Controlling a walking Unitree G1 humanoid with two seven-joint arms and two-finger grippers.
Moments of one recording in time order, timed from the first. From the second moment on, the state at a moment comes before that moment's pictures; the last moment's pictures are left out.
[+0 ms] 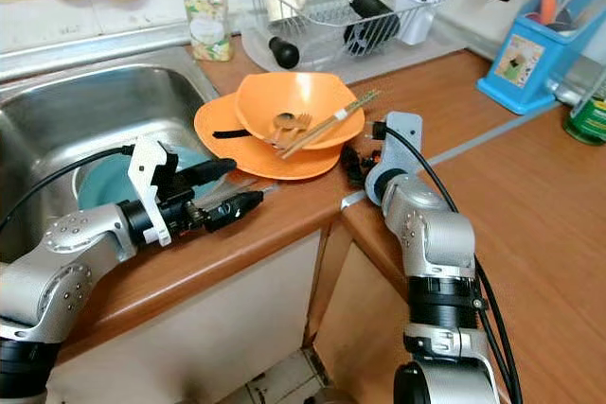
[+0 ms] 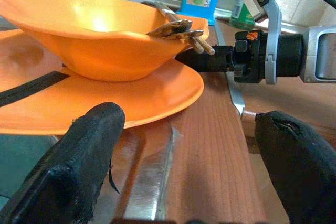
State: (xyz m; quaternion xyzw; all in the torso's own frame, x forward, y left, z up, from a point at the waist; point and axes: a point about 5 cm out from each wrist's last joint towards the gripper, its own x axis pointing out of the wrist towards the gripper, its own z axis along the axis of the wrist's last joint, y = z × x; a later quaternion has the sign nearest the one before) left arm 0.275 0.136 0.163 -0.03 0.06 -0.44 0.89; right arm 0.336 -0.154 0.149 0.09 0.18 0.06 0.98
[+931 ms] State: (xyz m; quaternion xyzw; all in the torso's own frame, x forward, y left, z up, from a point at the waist) left arm 0.280 0.137 0.165 -0.03 0.04 -0.43 0.90; right arm 0.325 -0.242 0.232 -0.11 -0.01 0.08 0.99
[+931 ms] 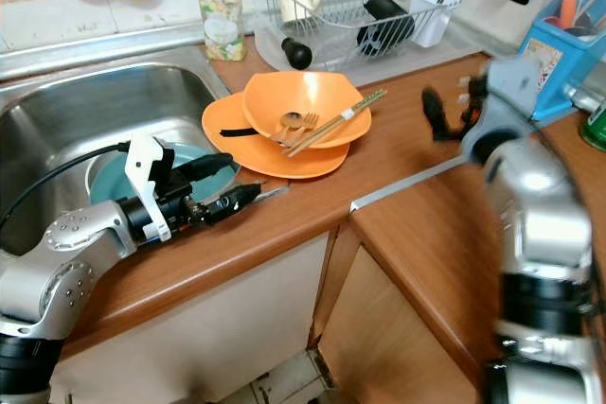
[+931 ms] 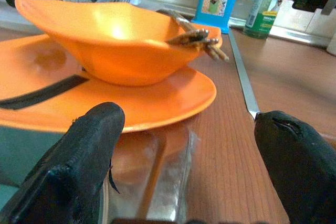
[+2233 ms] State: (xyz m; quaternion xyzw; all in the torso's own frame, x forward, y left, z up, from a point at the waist) left arm 0.281 0.133 0.169 -0.01 0.04 -0.46 0.89; right arm 0.379 -0.179 0.248 -0.53 0.04 0.42 0.74
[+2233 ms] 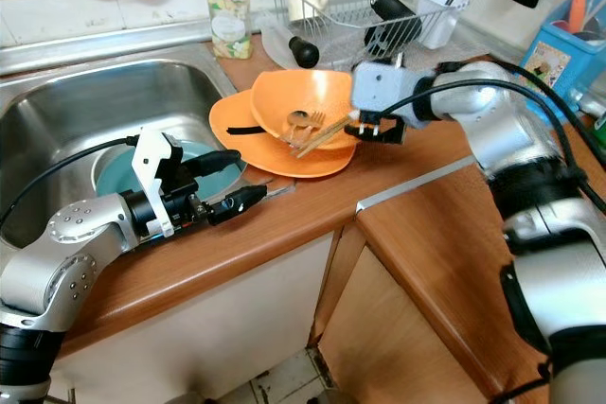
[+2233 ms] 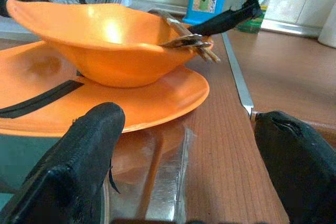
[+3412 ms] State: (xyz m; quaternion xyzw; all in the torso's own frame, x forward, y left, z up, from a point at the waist) left arm 0.283 0.131 0.169 -0.01 0.03 -0.45 0.89; right arm 0.397 -0.151 0.225 -0.59 0.02 0.41 0.70
